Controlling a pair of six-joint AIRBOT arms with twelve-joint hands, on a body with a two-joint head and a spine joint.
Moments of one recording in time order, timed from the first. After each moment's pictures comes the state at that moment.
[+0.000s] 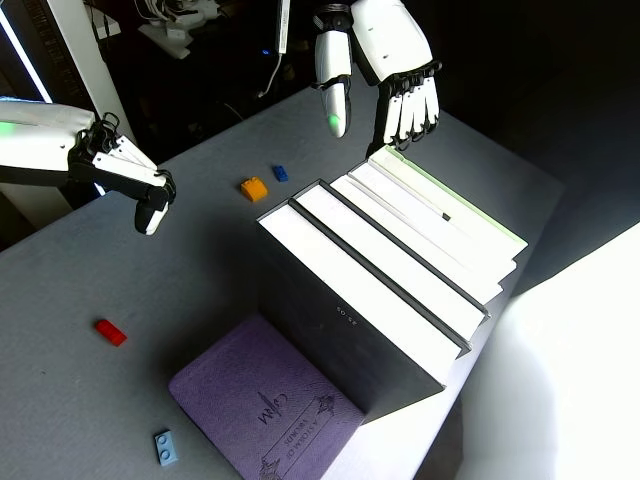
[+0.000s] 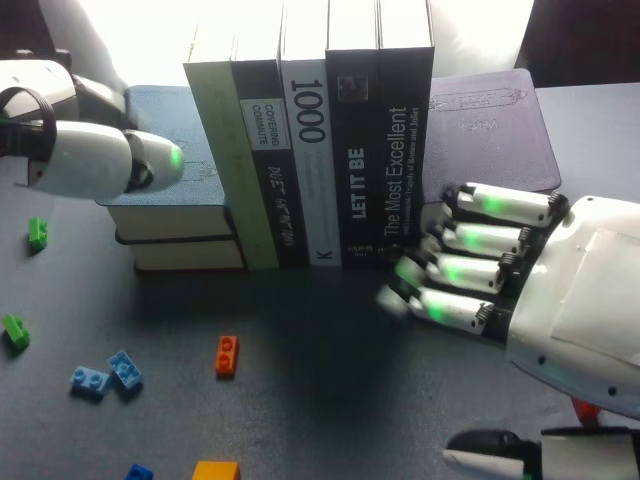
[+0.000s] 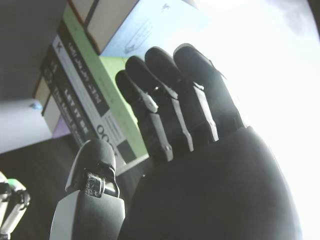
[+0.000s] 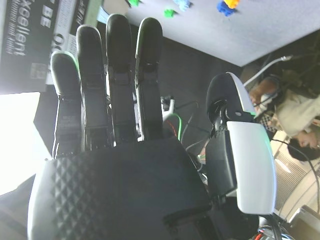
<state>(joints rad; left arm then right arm) 0.01 -0.63 0.70 1.06 0.54 -0.32 -0.39 -0.69 0.47 0.14 0.51 -1.65</state>
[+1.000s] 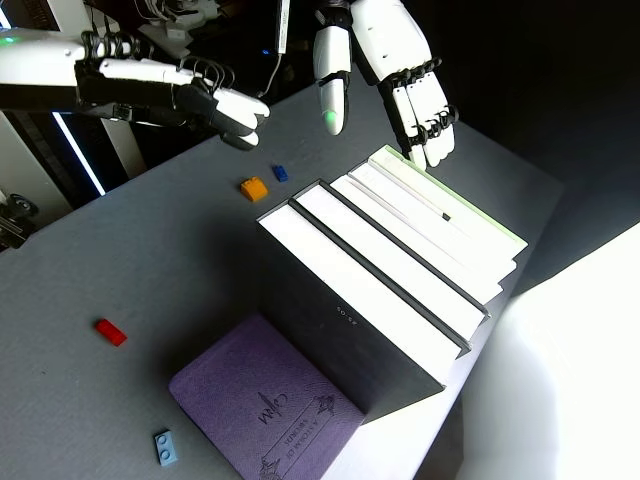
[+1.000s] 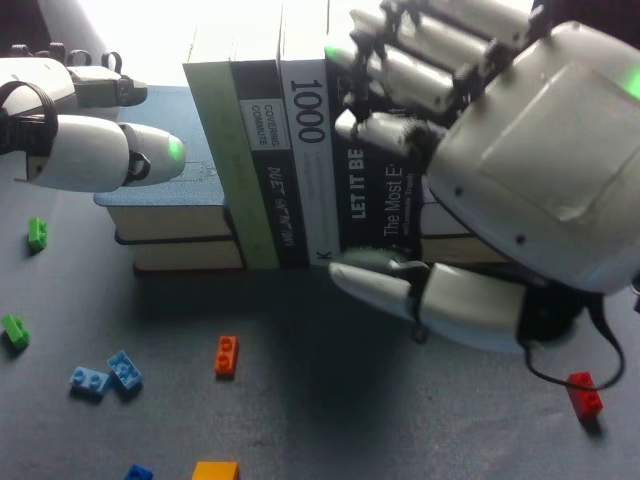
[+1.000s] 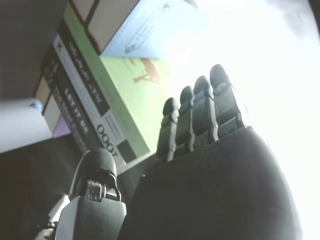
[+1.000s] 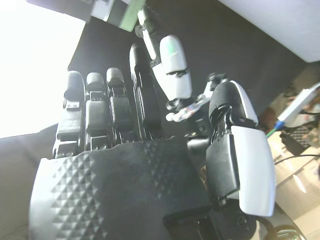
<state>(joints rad) 0.01 -0.63 0.70 1.07 0.54 -0.32 -0.20 -0.88 0.46 0.53 0.82 -2.13</state>
